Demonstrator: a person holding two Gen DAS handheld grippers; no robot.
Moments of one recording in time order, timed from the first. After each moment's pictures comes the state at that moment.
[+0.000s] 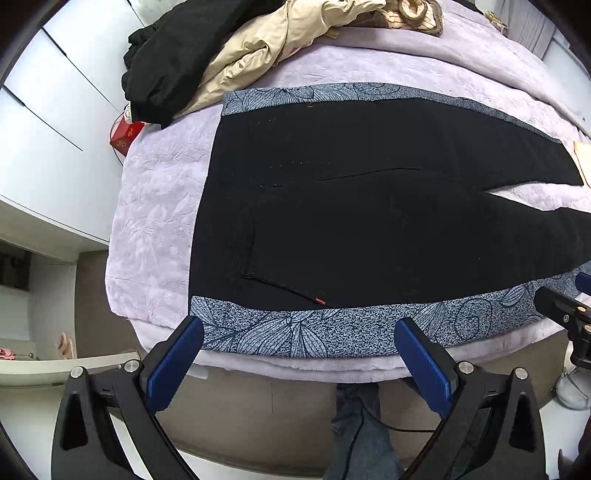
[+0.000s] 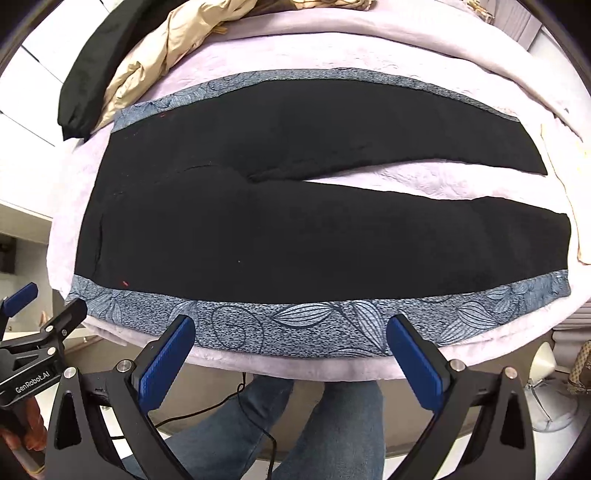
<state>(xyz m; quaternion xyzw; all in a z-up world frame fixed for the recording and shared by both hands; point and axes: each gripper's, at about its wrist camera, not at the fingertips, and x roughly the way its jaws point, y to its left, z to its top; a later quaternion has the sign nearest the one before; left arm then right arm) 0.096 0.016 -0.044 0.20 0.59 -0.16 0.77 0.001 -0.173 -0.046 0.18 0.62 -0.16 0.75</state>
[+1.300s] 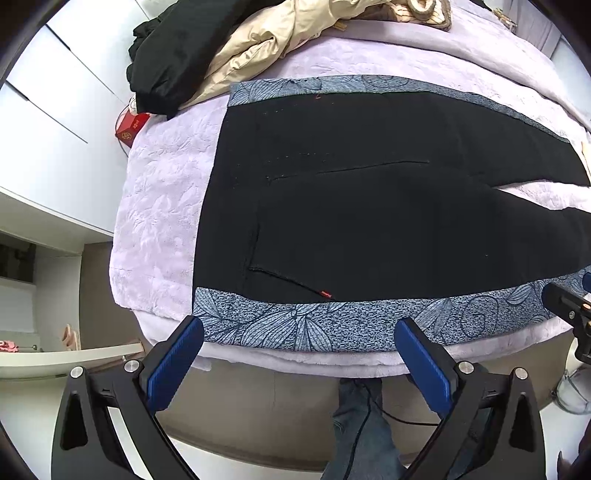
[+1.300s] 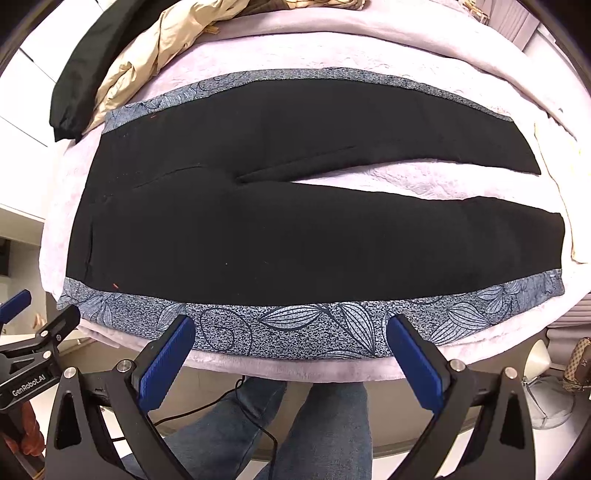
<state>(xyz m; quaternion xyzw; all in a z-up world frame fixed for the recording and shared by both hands) 0.099 0.018 -0.047 0.20 0.60 -0.14 0.76 0.000 -0.182 -0.052 0.17 0.62 -0.16 0.75</state>
